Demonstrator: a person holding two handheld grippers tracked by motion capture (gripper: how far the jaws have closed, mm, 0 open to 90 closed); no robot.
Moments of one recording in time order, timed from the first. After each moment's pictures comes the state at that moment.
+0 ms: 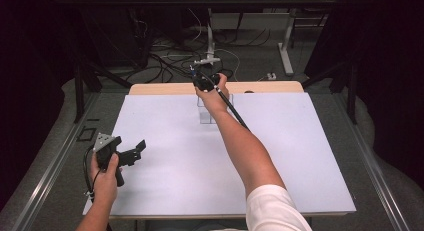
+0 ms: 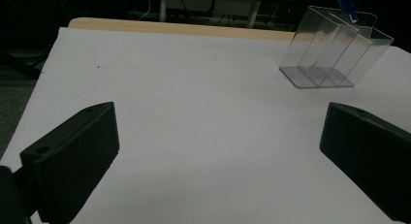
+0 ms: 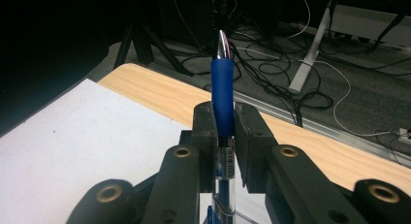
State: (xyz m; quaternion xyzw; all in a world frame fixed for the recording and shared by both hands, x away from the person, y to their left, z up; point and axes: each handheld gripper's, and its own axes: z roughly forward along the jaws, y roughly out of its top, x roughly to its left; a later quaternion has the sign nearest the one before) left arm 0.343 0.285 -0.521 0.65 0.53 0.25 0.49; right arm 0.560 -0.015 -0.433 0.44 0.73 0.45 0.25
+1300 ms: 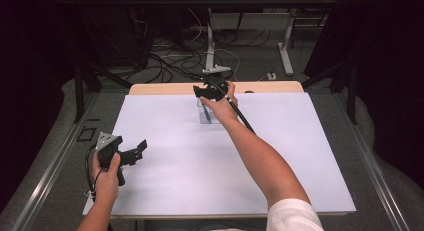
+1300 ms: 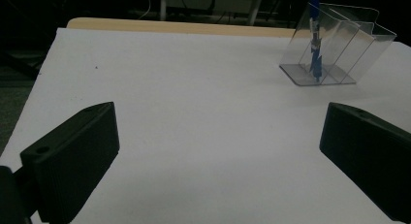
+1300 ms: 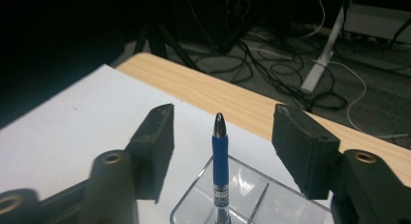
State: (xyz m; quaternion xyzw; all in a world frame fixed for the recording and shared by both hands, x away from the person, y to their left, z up) left arm 0.345 0.279 -0.521 0.65 0.53 0.25 0.48; right arm 0.530 -0.045 -0.444 0.42 0.74 0.47 0.24
